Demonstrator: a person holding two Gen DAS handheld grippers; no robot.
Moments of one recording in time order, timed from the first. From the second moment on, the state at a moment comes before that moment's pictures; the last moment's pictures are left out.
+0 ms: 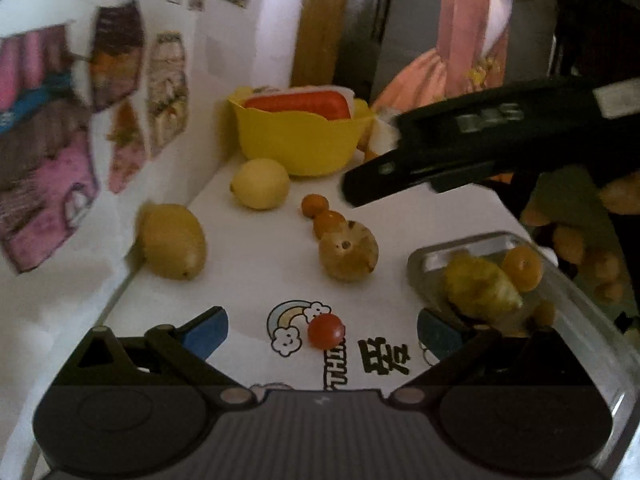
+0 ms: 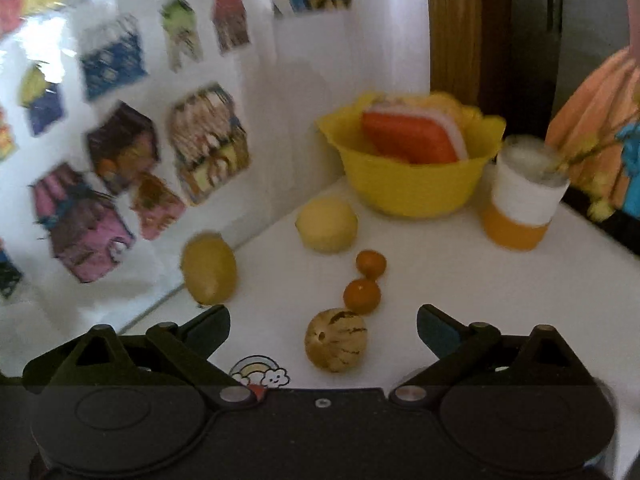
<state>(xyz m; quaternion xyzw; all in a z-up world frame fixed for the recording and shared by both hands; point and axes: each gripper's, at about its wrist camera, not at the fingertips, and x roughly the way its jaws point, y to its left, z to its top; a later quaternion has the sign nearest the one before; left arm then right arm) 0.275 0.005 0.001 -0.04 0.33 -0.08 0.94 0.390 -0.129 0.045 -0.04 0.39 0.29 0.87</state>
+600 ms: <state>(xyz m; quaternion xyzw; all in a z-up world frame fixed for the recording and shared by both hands) 0.307 0.001 -0.022 -0.02 0.36 -0.10 0.93 0.423 -0.121 -0.002 -0.04 0.44 0.28 0.85</state>
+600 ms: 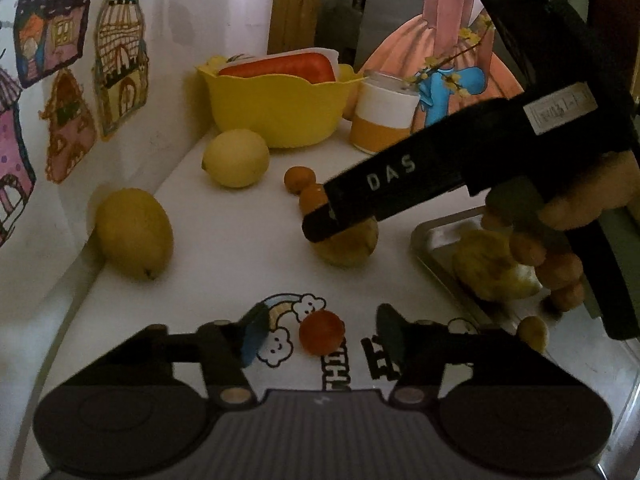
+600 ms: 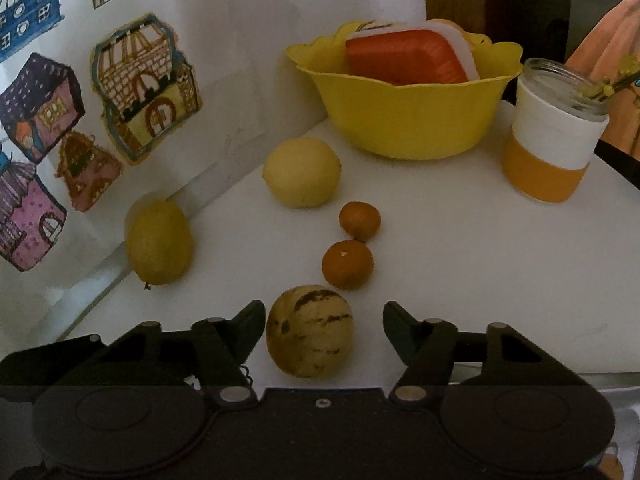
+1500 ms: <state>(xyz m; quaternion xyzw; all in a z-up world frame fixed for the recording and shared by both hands) 0.281 0.007 -0.013 -0.05 0.39 -0.08 0.92 0.398 -0.140 -0.006 0.01 0.45 0.31 0.84</state>
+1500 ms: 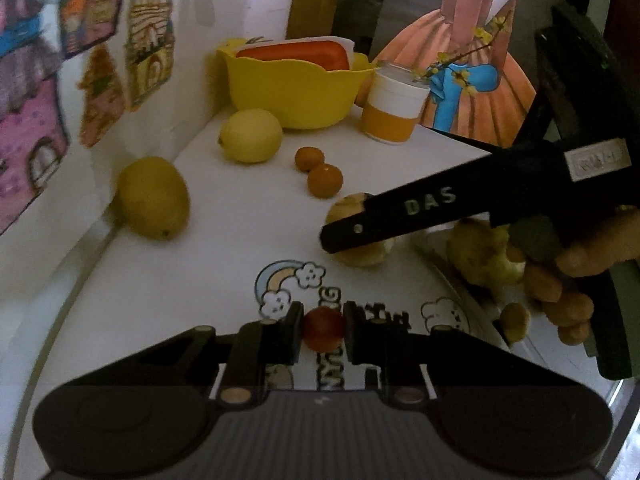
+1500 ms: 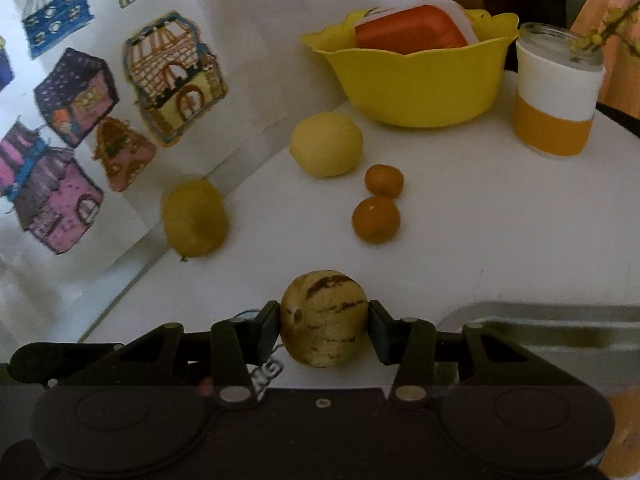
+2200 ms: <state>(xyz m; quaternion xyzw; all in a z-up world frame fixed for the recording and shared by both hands) 0.219 -0.025 0.033 -0.06 0.35 -0.09 0.93 0.292 -0.216 0.066 0.03 0.38 0.32 0.87</state>
